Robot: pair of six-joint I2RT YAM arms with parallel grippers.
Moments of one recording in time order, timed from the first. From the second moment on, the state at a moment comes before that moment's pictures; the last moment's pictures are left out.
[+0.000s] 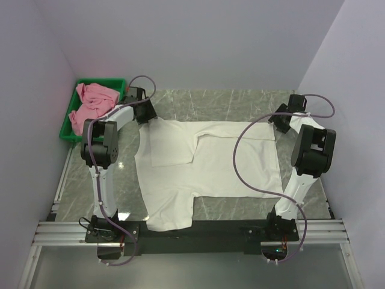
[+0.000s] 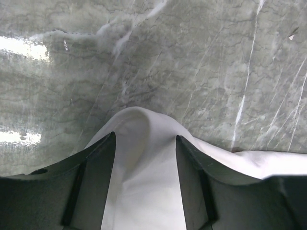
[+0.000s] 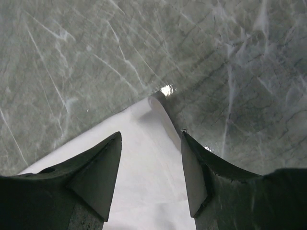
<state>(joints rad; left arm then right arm) -0.14 2.18 1.63 -0.30 0.07 -0.55 -0.25 2.00 1.38 -0.26 -0.07 0.49</state>
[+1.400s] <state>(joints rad) -0.14 2.21 1.63 -0.24 0.08 -0.63 -0.26 2.20 1.64 -0.41 -0.15 0.48</state>
